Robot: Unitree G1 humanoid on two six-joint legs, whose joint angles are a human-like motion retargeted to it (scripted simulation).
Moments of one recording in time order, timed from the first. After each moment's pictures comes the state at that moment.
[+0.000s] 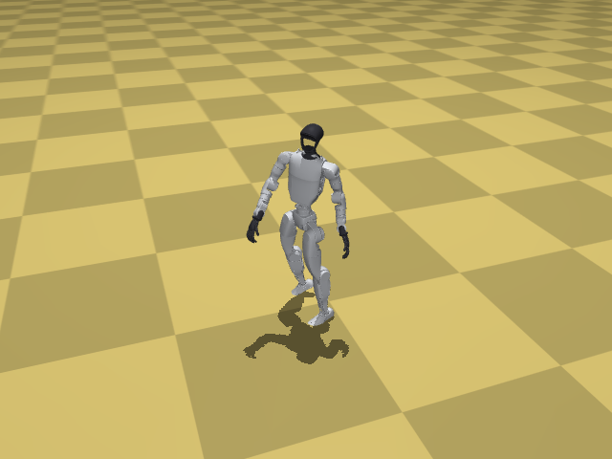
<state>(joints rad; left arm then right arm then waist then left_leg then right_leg) 0.32 0.30 0.06 1.02 -0.37 -0.22 0.24 -0.31 -0.31 0.60 1.03 -0.14 0.00 -0.06 0.52 -0.13 -0.18 0.02 0.08 0.00 -0.08 0.19 -0.26 -0.02 -0.22 -0.51 0.22 0.40 0.16</state>
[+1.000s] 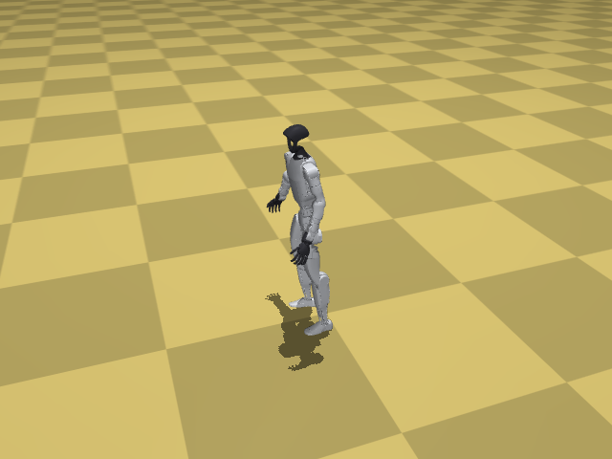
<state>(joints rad) 0.03 0.35 -0.22 0.98 -0.25 -0.19 0.29 0.05 -0.48 0.12 1.22 0.28 0.01 -0.31 0.18 -0.06 0.01 0.00 0.12 0.32 -0.09 -0.13 -0.15 -0.12 -0.08 -0.22 0.08 -0.05 0.26</state>
